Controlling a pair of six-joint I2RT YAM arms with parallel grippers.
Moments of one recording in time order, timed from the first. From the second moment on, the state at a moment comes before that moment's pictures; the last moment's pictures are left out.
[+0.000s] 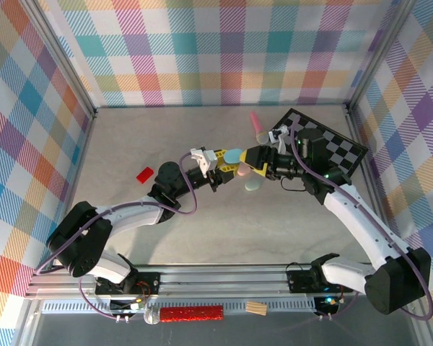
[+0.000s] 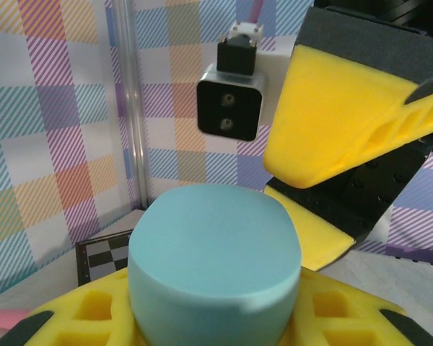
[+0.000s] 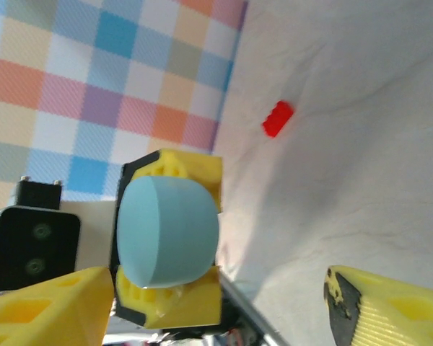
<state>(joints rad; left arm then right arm) -0.70 1.46 0.69 0.97 0.45 -0.03 0.39 1.15 0.97 -0.23 -0.80 0.88</state>
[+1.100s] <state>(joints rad) -0.71 1.24 0.65 0.39 0.58 0.19 0.31 1.22 0.72 -0.18 -0.71 0.81</state>
